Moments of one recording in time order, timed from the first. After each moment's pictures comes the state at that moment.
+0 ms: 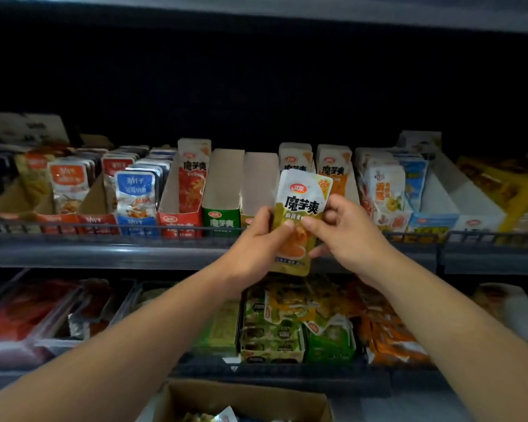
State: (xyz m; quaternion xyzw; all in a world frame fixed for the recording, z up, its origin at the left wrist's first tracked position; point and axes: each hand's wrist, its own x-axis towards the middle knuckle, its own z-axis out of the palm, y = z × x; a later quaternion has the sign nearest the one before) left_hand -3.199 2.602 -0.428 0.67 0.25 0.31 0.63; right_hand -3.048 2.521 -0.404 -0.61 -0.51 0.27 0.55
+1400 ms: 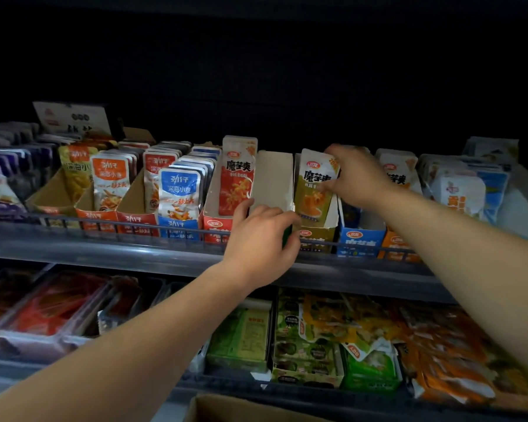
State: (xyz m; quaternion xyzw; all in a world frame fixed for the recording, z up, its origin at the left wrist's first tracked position) left_hand -3.238 2.683 -0.453 0.88 0.32 0.35 0.03; right_hand -3.020 2.685 -0.376 -0.71 -0.64 -0.13 0.26
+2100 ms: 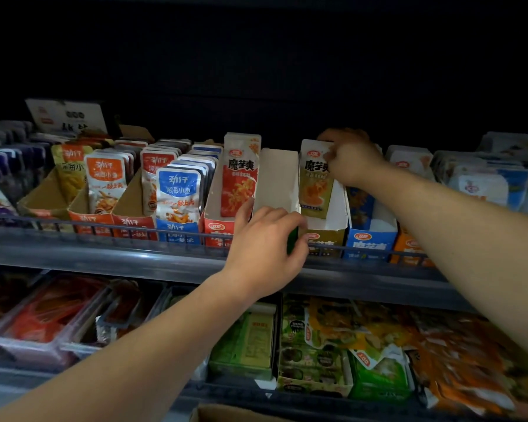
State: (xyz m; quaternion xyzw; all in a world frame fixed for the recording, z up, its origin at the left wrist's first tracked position) left_hand -3.238 2.688 -0.459 0.87 0.31 0.37 0.05; right_hand -3.008 2.742 -0.365 -0.74 -0.62 -0.14 0.23
